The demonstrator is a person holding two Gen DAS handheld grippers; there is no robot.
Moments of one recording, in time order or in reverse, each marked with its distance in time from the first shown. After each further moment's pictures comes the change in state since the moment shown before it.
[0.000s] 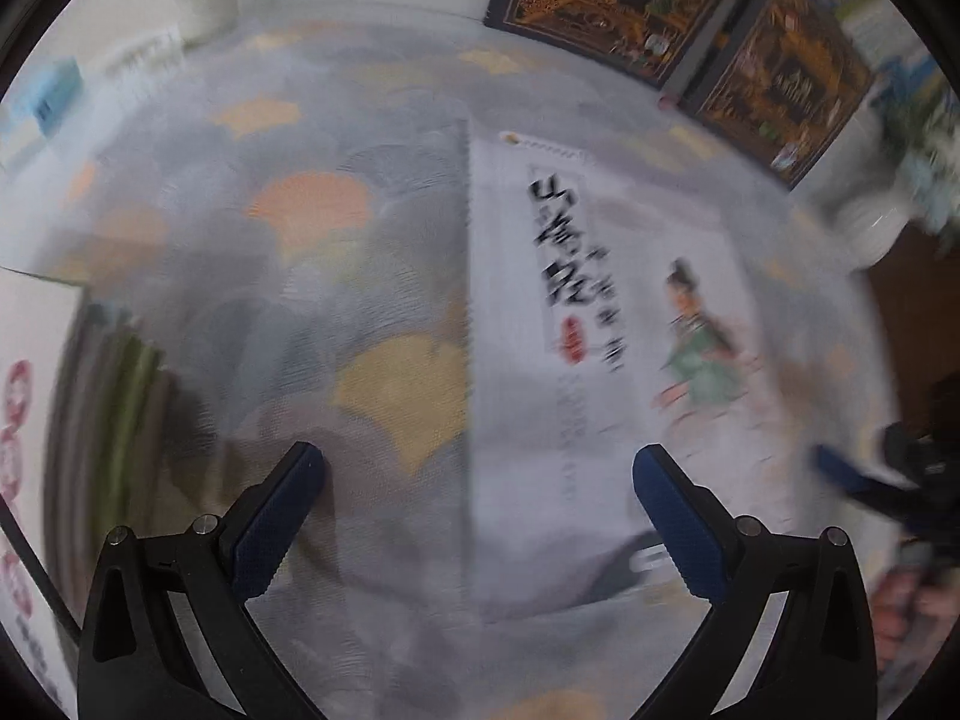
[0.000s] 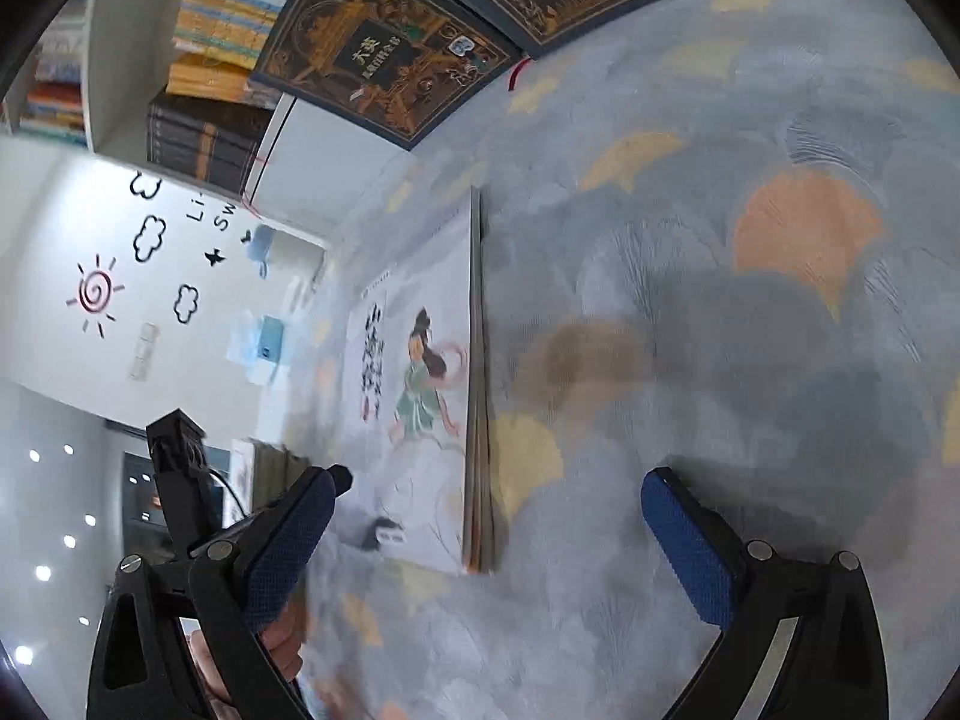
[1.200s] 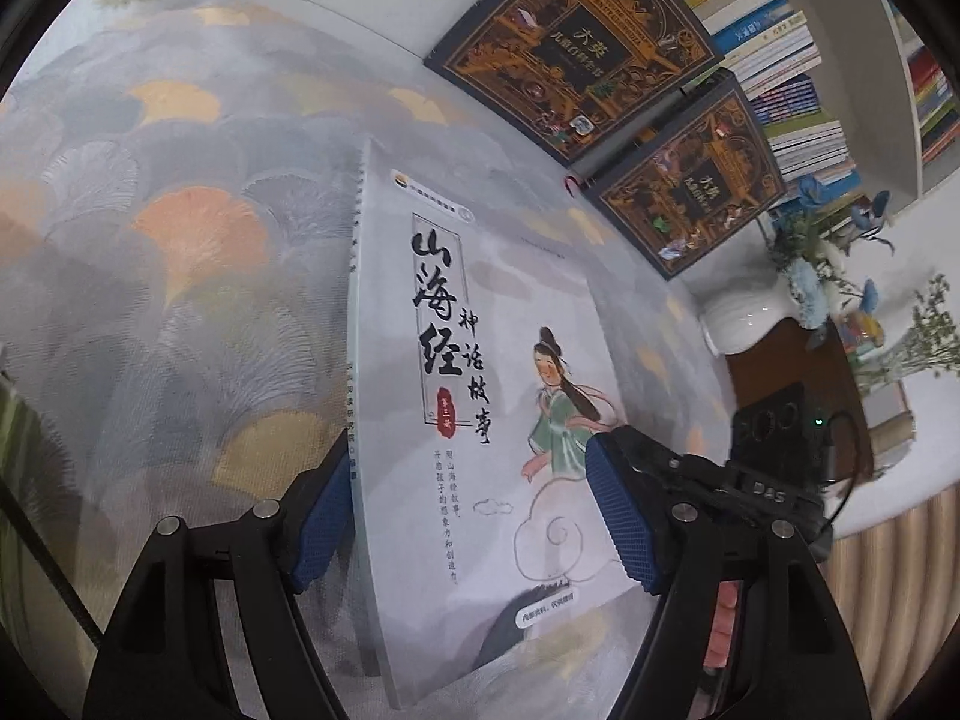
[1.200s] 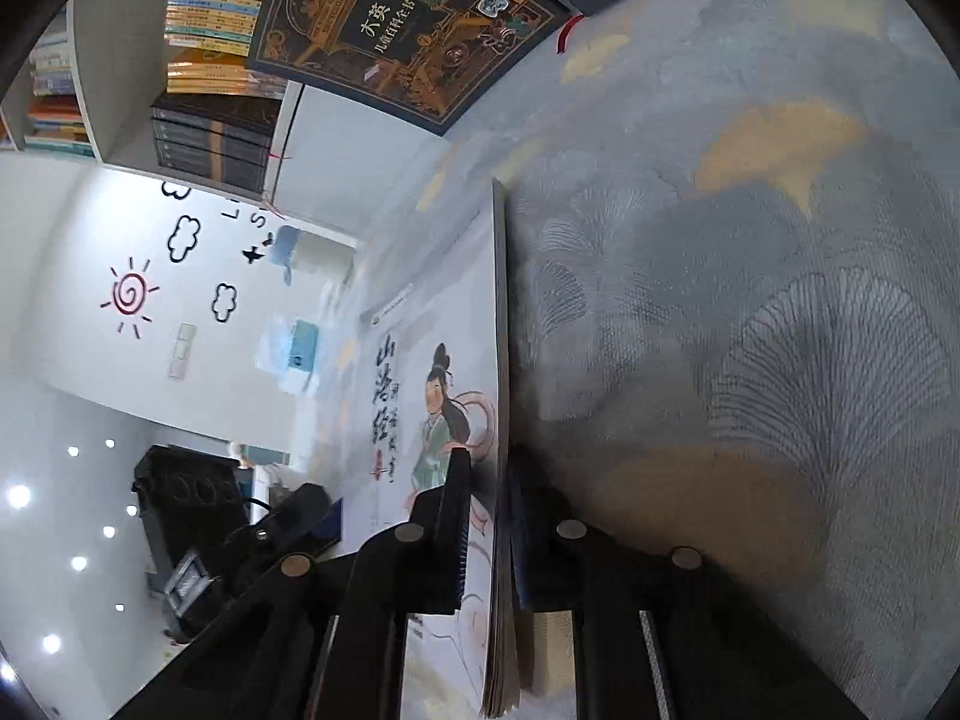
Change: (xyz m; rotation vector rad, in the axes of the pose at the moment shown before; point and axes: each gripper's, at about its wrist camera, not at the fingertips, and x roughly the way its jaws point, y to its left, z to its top) left arm 0.008 0.009 0.008 -0.104 -0.122 -0.343; right arm 0.079 0.004 0.041 -0.014 0.028 0.128
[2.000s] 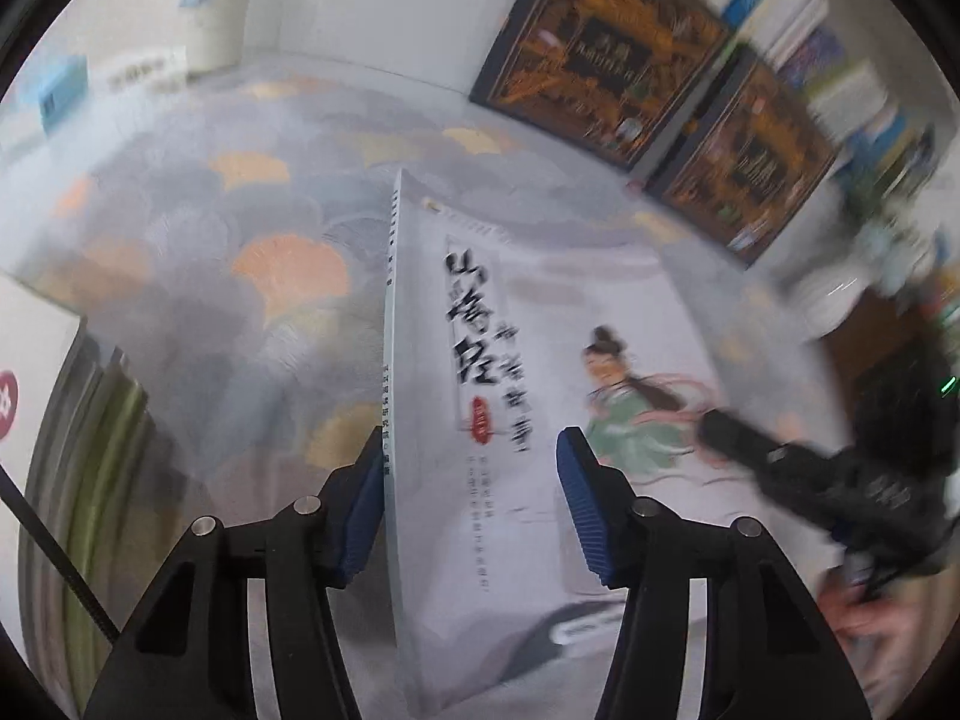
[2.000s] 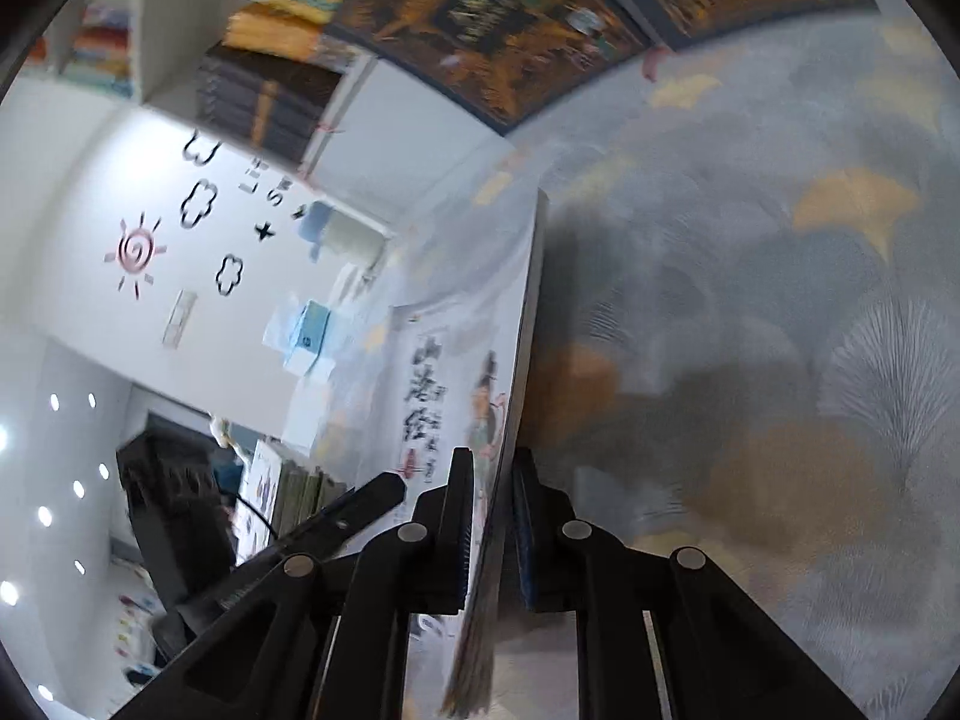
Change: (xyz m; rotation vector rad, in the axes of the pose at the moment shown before) left arm -0.015 -0.008 -0.013 0.089 -0.086 0.224; right arm -0.006 0.052 -0.022 -0.168 -0.040 -0.048
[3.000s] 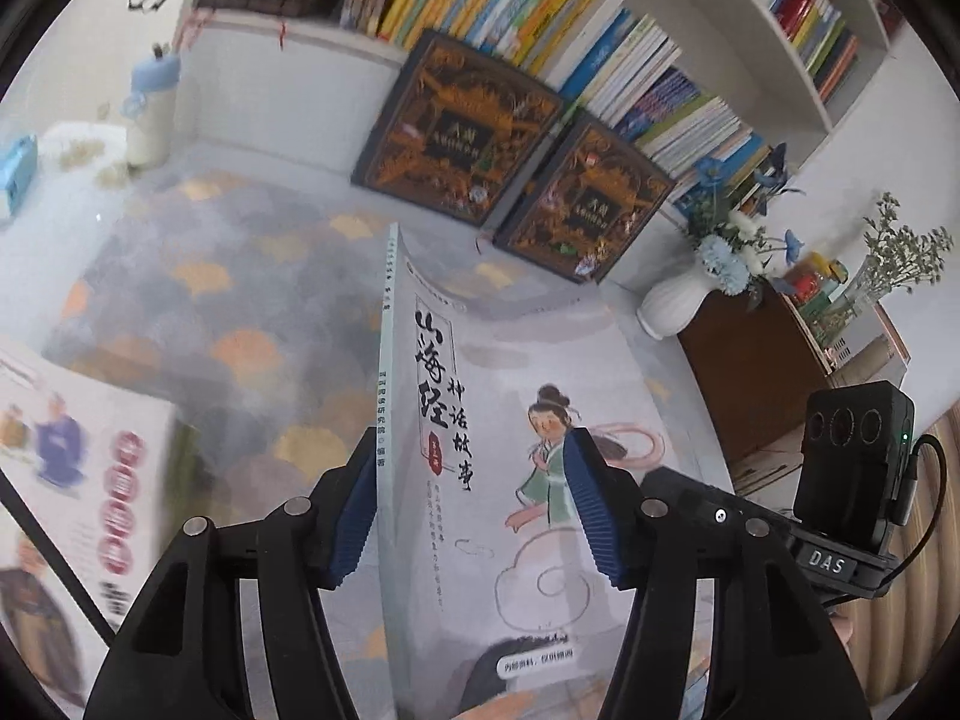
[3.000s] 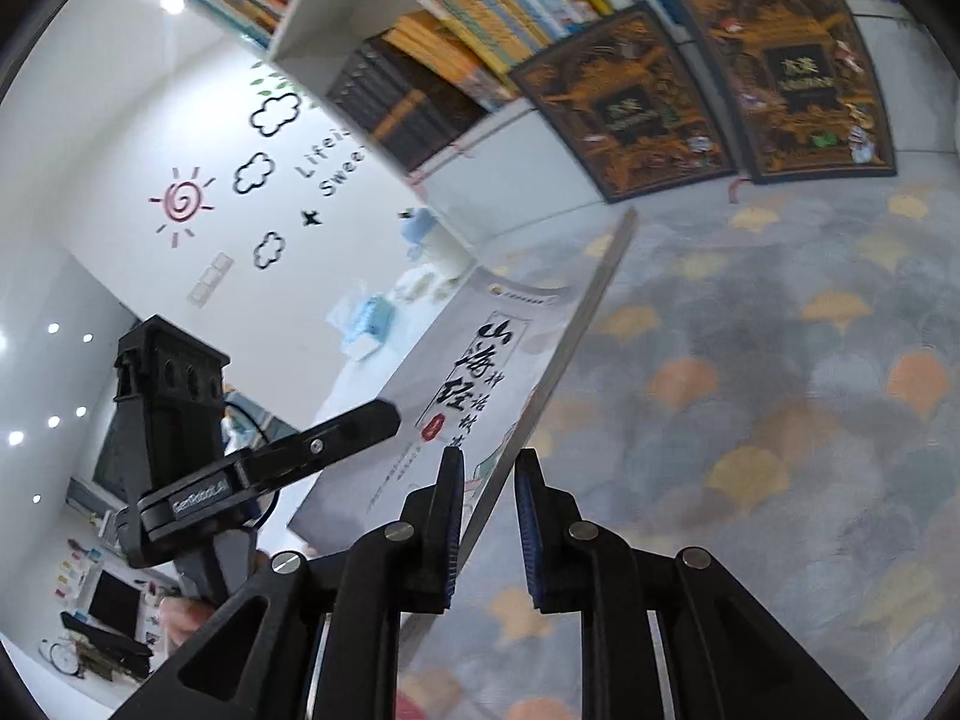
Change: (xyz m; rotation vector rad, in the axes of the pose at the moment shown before) left arm -0.132 -0.037 0.017 0.120 -0.037 -0.200; right arm -0.095 0.125 -0.049 -0.171 -0.084 -0.016
